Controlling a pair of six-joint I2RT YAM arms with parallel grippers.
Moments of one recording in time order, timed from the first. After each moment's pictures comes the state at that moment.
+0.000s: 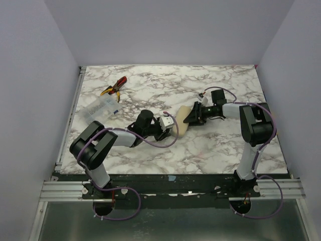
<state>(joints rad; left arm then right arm) -0.64 1.69 0.65 0.53 0.52 0.31 0.17 1.97 1.06 -0.13 -0.93 0.38</state>
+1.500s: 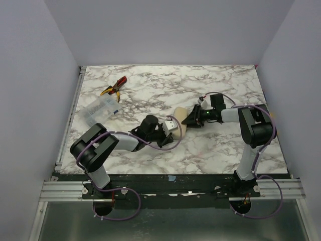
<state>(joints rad) -0.72 1.68 0.62 0.49 0.51 0.18 0.19 1.95 0.95 0.07 -0.92 0.63</state>
